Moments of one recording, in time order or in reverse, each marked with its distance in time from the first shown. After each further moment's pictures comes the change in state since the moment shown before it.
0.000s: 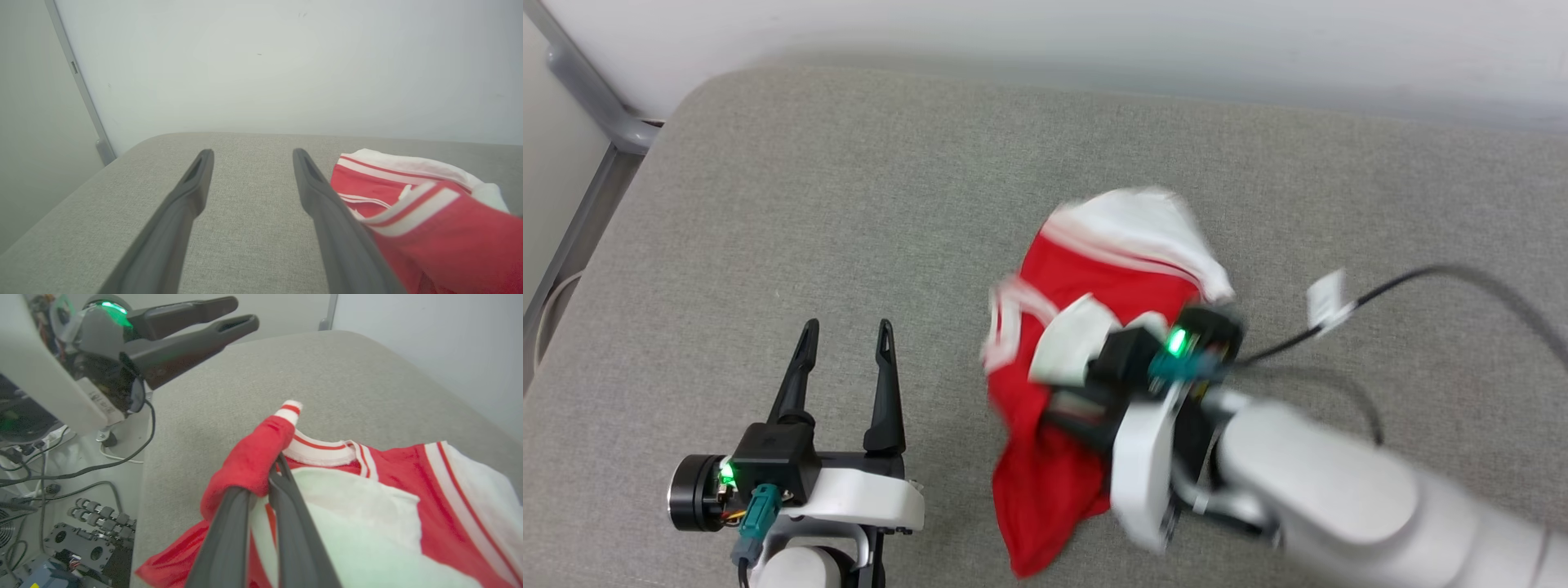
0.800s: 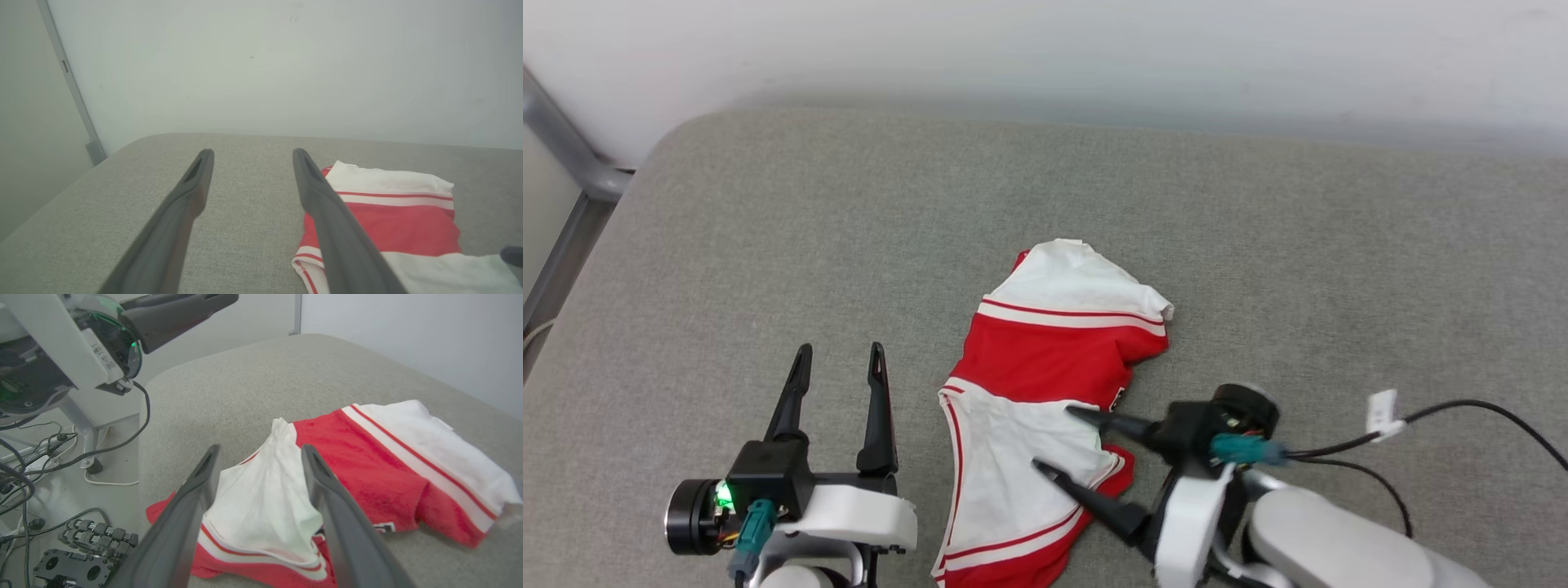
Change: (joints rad) left arm 0.029 0.000 0.014 0.022 -0.014 0.007 0.000; right arm 0.220 -0.009 -0.042 0.047 -0.069 0.000 -0.182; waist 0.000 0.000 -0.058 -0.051
